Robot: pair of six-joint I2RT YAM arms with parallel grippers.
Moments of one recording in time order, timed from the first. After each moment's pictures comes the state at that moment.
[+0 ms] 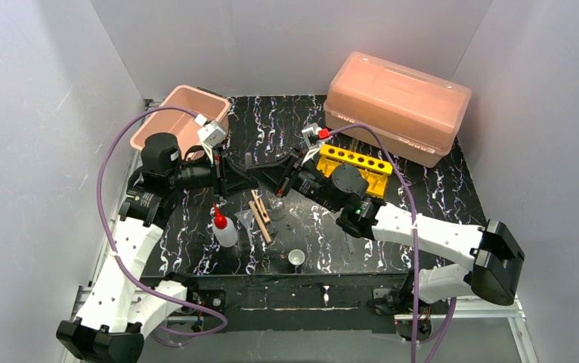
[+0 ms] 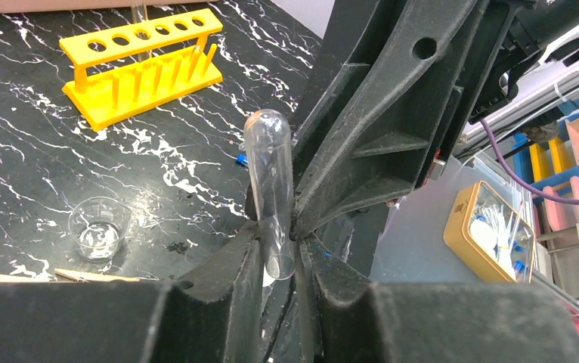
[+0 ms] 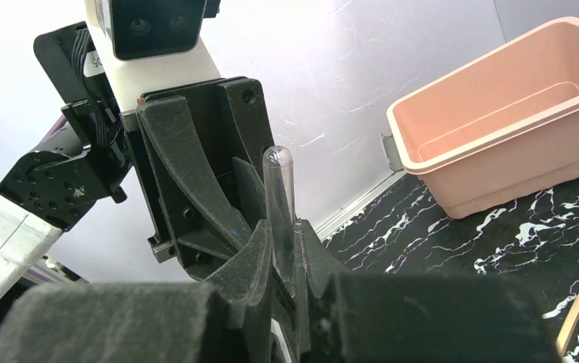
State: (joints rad) left arm -0.26 0.93 1.09 -0.49 0.98 -0.18; right arm 1.09 1.31 0.95 0.62 -0.04 0.63
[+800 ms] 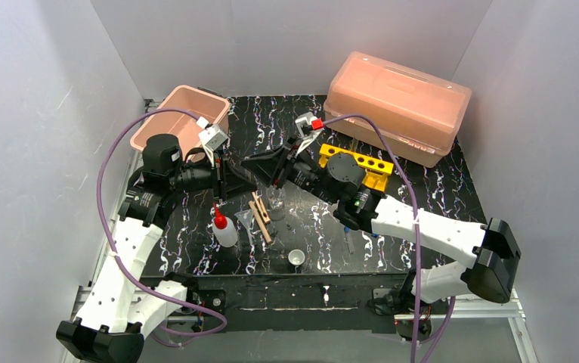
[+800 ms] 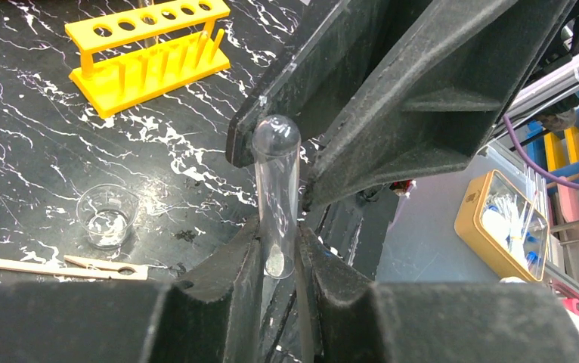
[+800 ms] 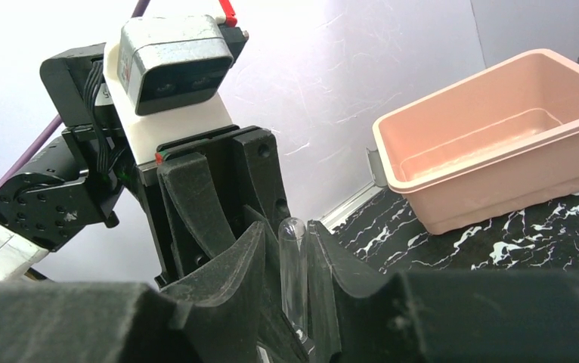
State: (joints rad) left arm -0.26 0.93 1.09 -0.55 0.97 -0.11; right arm 1.09 1.34 1.08 0.50 -0.03 0.54
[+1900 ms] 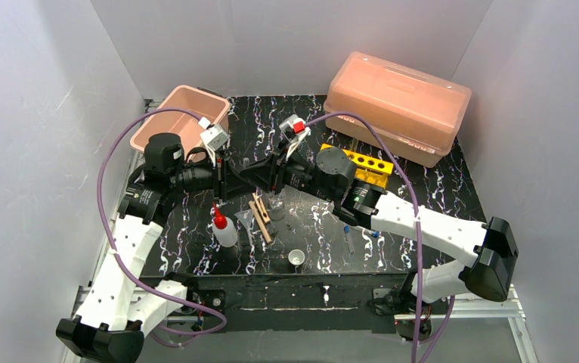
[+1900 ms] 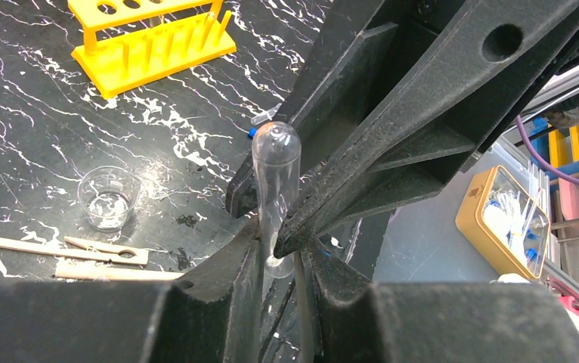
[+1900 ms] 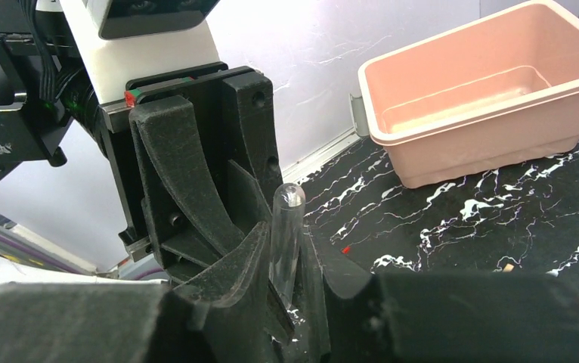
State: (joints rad) left arm -0.26 0.94 1.12 -0.64 0.94 -0.08; right arm 1.08 1.36 1.16 0.27 -0.09 0.42
